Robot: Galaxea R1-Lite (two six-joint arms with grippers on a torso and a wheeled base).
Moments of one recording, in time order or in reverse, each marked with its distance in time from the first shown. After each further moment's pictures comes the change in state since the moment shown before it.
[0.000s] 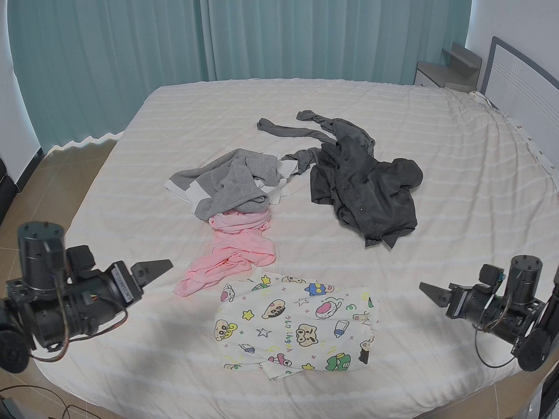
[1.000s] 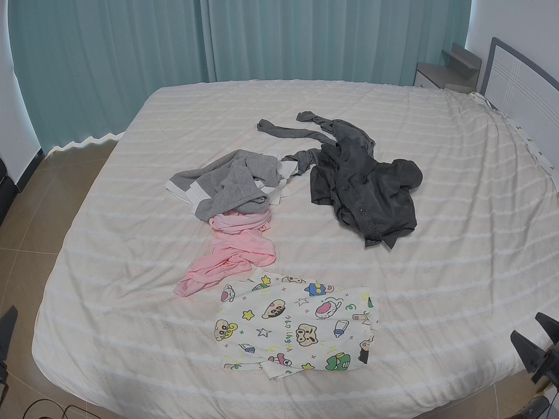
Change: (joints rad) left arm 0.315 -1.036 -0.113 0.865 0.137 0.371; right arm -0.114 -1.436 -0.087 1.369 -0.016 -0.184
